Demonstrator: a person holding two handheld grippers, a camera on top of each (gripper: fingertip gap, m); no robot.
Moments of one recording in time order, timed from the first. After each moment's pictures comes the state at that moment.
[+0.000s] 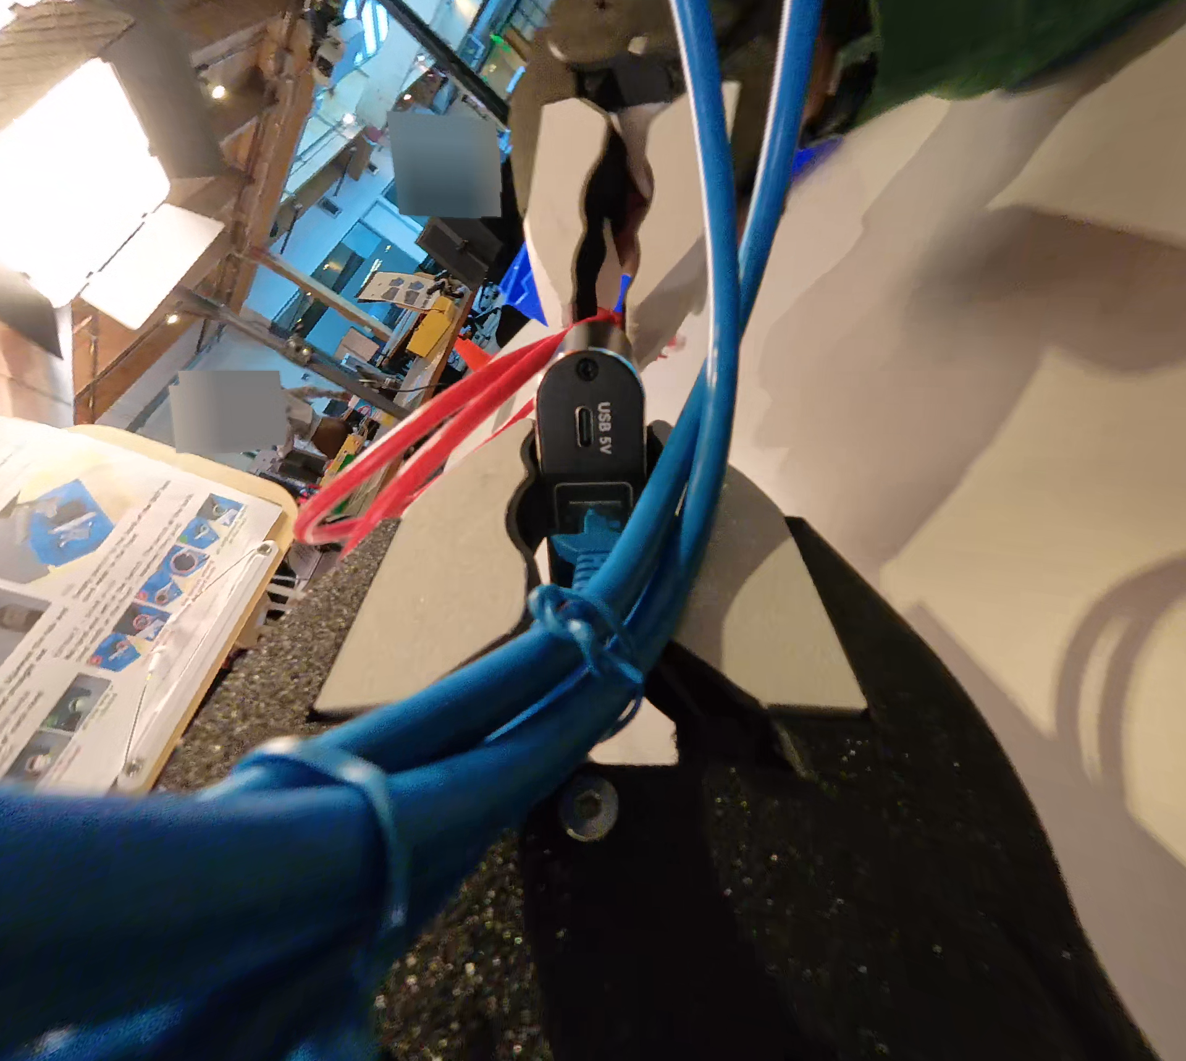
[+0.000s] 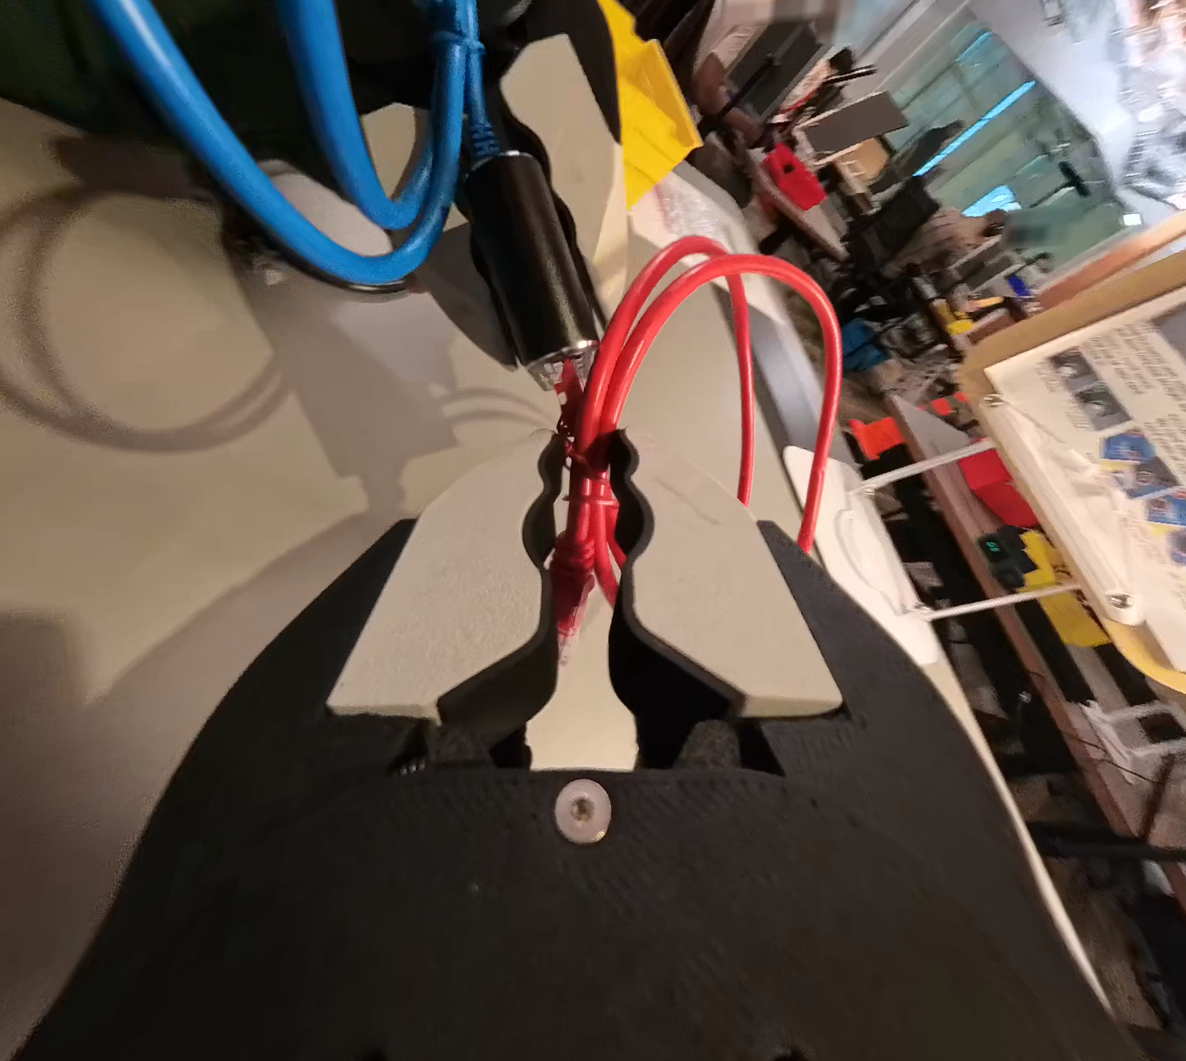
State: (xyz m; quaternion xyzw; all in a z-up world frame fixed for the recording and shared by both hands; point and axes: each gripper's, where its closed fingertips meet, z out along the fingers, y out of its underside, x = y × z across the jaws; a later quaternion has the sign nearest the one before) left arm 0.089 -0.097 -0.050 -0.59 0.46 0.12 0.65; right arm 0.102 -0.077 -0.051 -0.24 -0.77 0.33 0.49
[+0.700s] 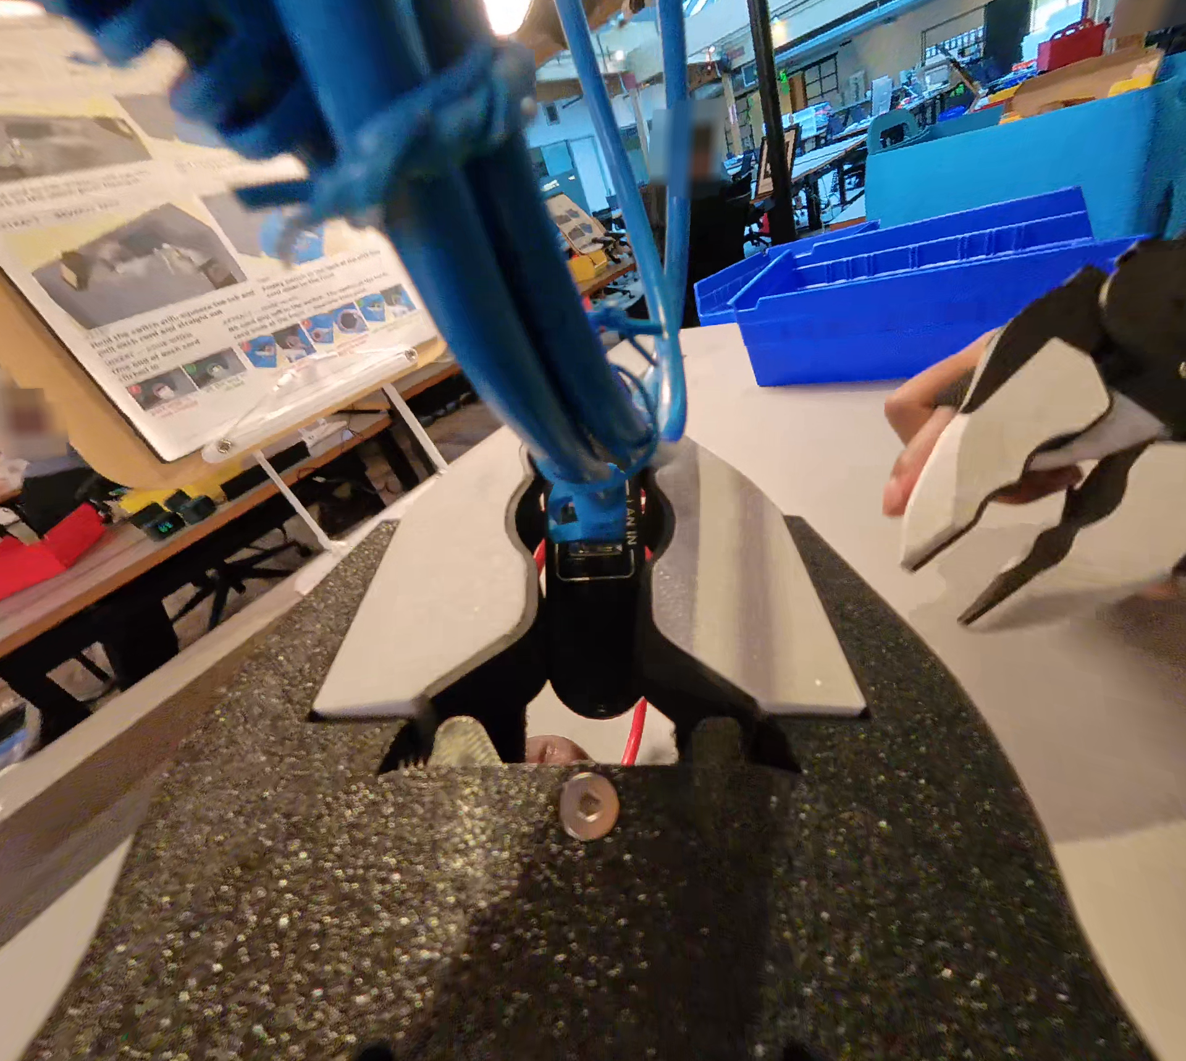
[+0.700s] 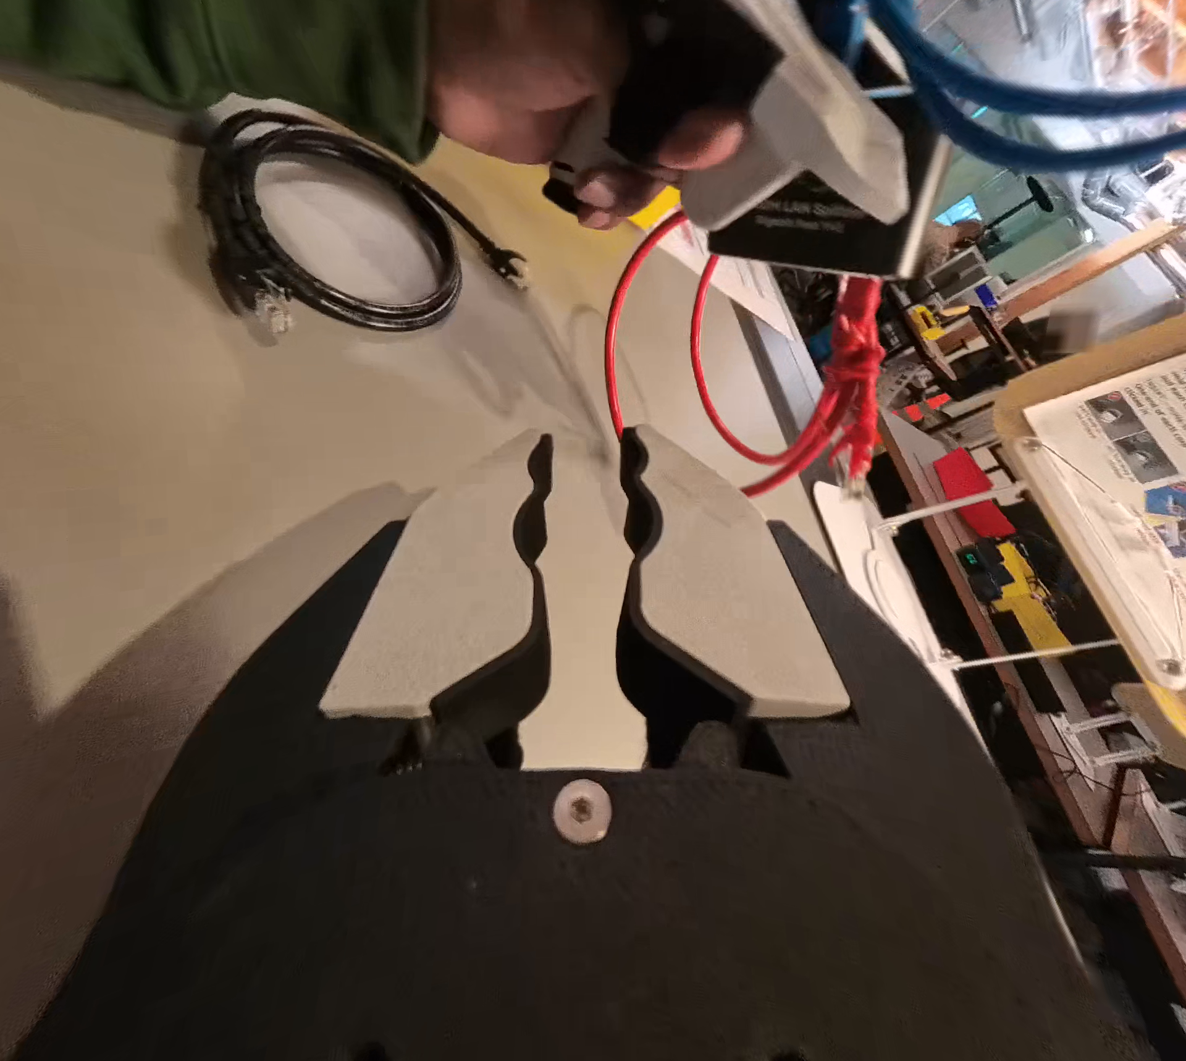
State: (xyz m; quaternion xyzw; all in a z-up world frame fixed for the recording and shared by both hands) left arm -0.019 -0.101 0.007 -0.66 0.17 0.05 0.73; right arm 0.065 -0.124 -0.082 -0.23 -0.77 0.31 0.51
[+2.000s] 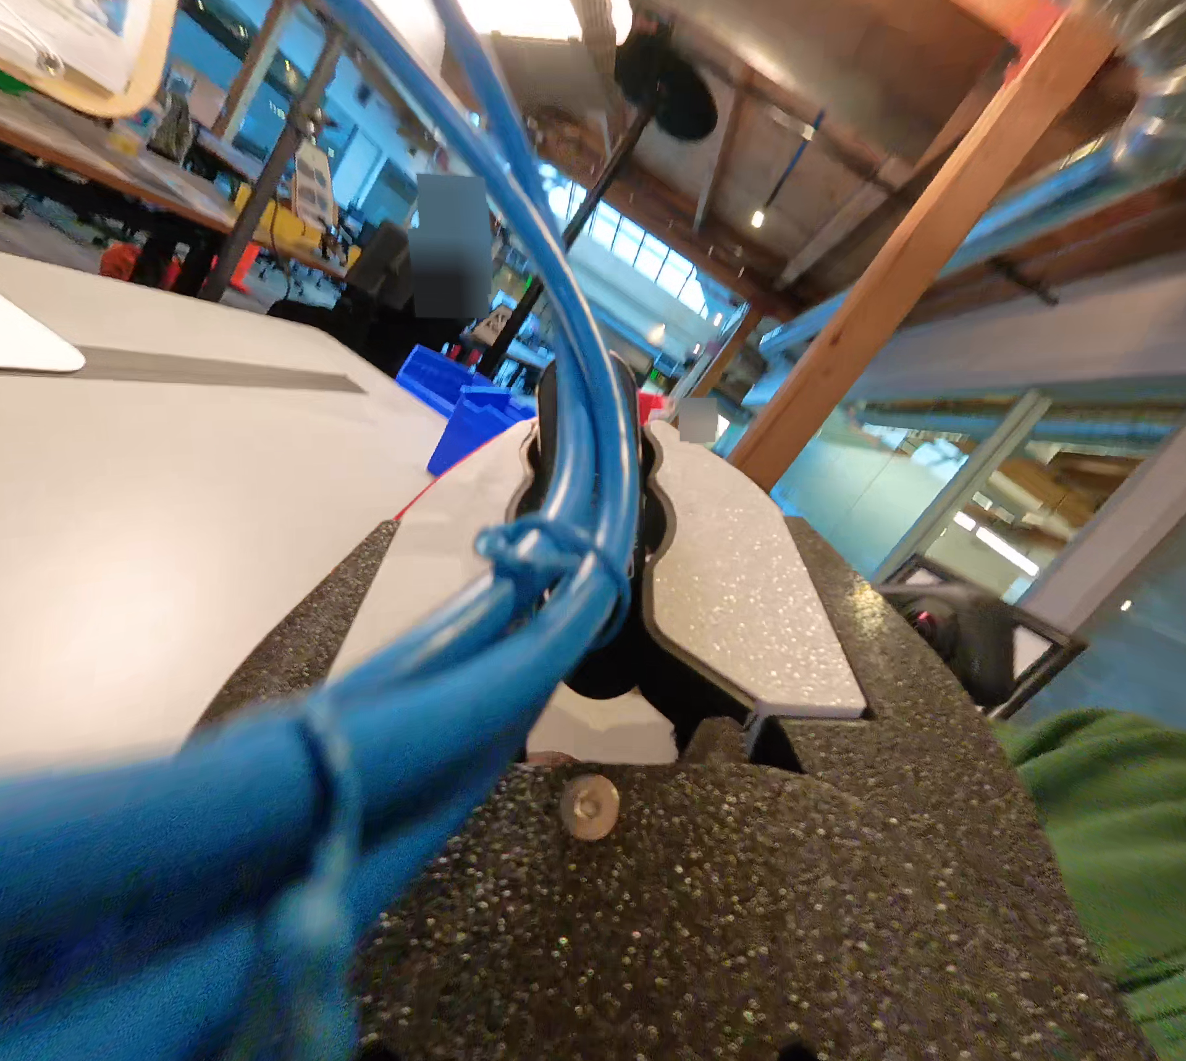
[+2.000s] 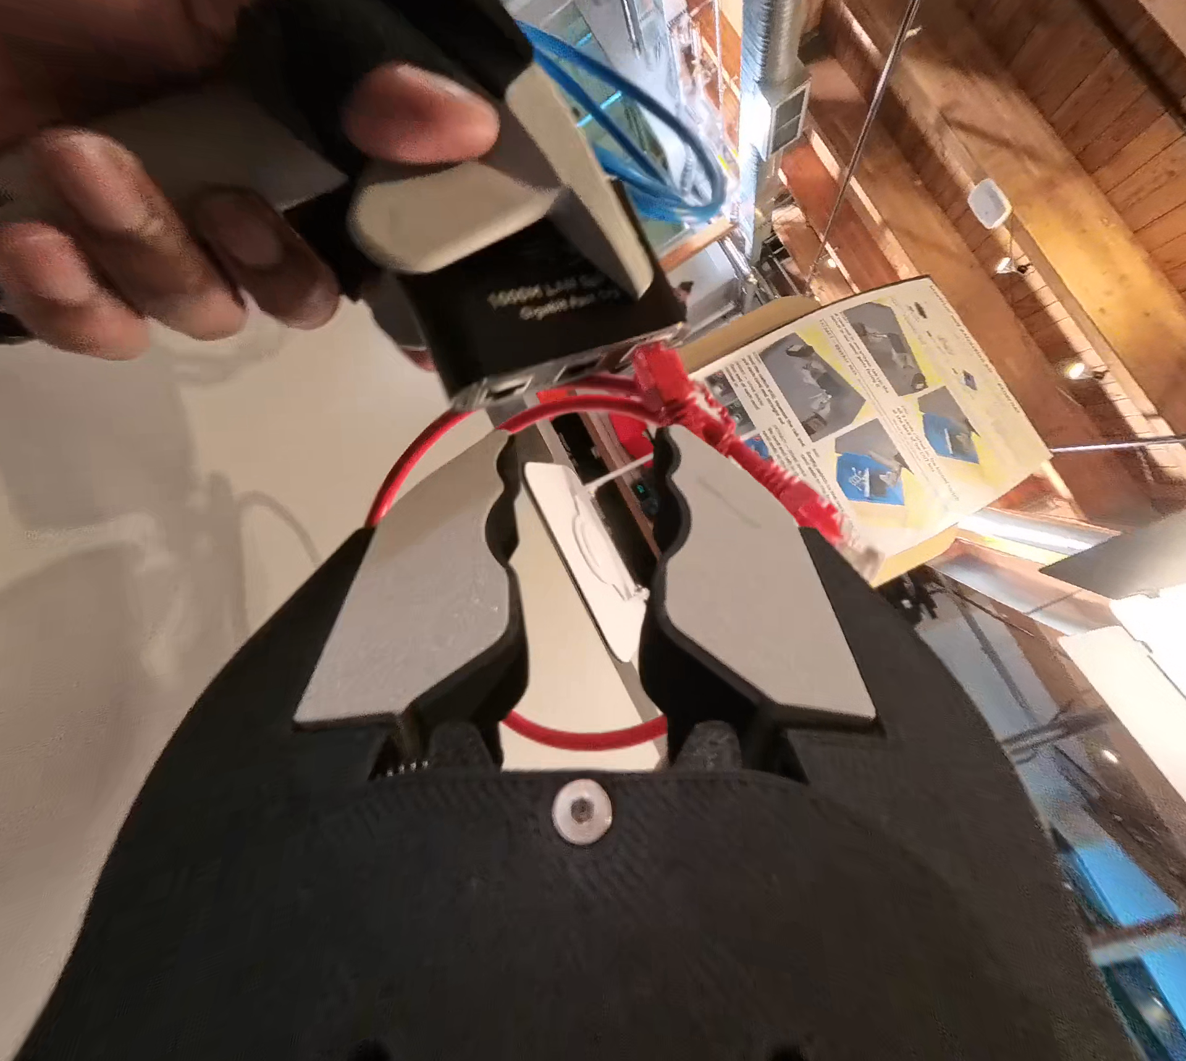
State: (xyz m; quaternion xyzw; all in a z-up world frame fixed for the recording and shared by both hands) left arm 0.009 -0.093 0.008 -0.58 -0.05 -0.42 0.69; right arm 0.028 -0.083 -0.018 -0.24 -0.64 0.15 0.72
